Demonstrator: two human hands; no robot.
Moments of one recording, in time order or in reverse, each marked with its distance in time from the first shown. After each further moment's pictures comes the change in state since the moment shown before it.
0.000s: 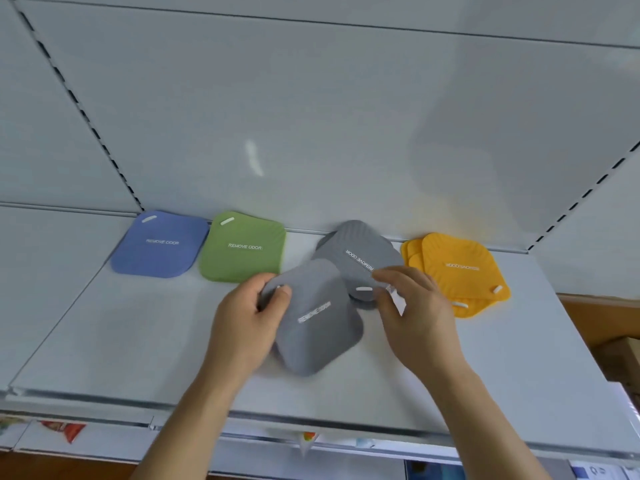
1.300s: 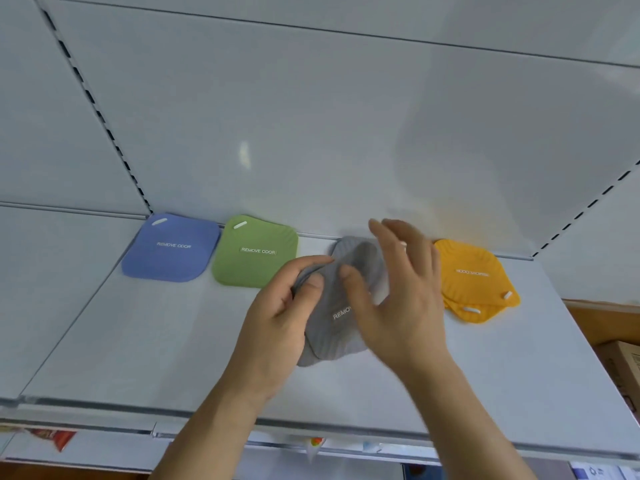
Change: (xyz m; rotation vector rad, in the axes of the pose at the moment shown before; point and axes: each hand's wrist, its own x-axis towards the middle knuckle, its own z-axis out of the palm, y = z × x) left_hand -0.013 0.039 -0.008 -0.562 -0.208 0.074; right_hand 0.016 -0.088 0.001 -0.002 0.126 -0.132
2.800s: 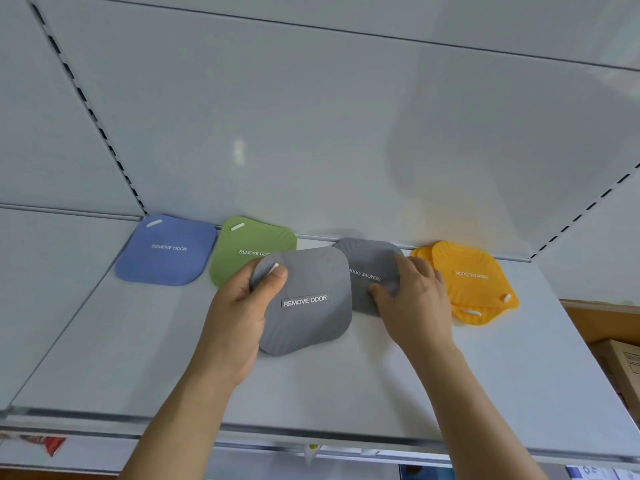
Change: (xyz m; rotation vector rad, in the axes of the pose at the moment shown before) left_hand 0.025 -0.021 -0.039 -0.168 0.134 -0.177; right_hand 0.004 0.069 0.026 -0.346 -0.273 0.400
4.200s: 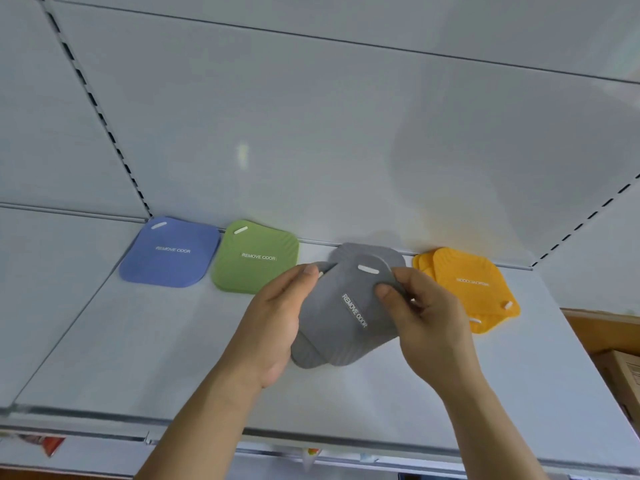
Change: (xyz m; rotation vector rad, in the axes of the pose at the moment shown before) left_hand -0.008 0.008 0.034 -0.029 -0.135 -0.149; right_hand -0.034 -0.013 -0.048 0.645 -0.057 -0.169
